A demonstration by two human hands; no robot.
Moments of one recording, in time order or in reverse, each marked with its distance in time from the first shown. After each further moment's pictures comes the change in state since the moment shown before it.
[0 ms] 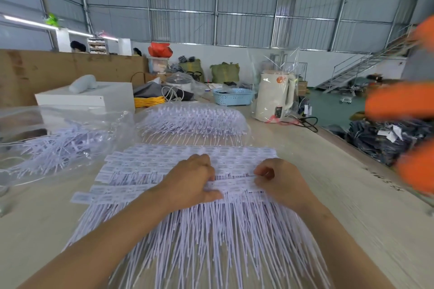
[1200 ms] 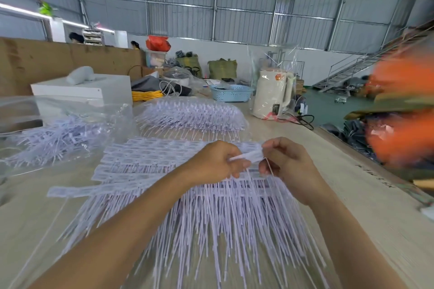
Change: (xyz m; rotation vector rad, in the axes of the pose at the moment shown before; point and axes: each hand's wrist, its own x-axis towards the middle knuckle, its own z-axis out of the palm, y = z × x) left_hand 0.022 0.045 -0.026 -0.755 -0.043 -0.133; right_hand -0.013 -0.021 -0.027 0.908 -0.016 0.102
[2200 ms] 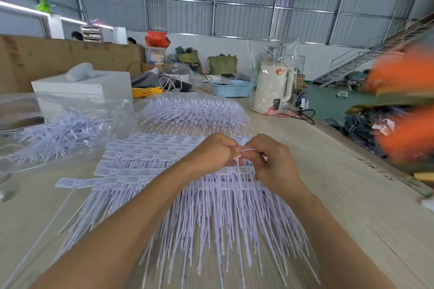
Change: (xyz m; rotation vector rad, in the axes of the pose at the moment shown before) left_hand 0.006 -0.004 0.001 -0.217 0.045 -0.078; right_hand 0.002 0.016 0.026 -0.598 0.008 -0.662
